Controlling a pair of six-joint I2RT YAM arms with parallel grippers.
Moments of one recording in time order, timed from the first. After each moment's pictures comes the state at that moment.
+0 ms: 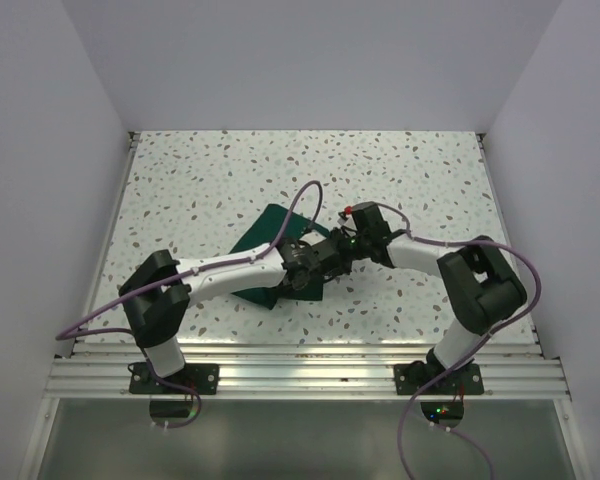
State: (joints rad) left arm -1.05 1.74 1.27 -0.99 -0.57 -0.49; right arm 0.50 1.67 0.86 -0.06 -0.67 0.98
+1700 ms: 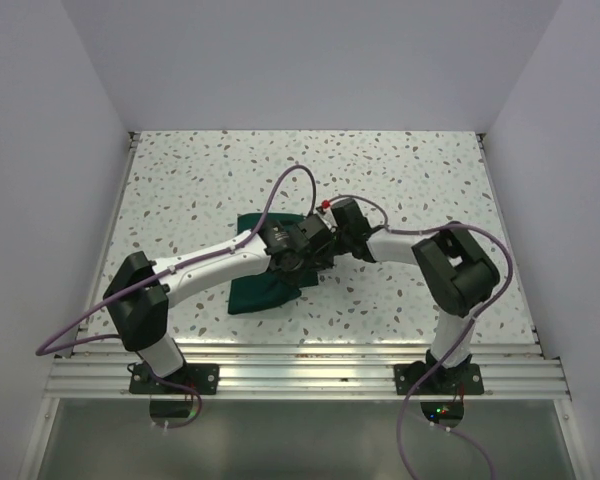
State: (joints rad) left arm -0.97 1.66 1.33 -0.91 -0.29 -0.37; right arm 0.54 1.83 0.95 0.03 -0.68 0.88
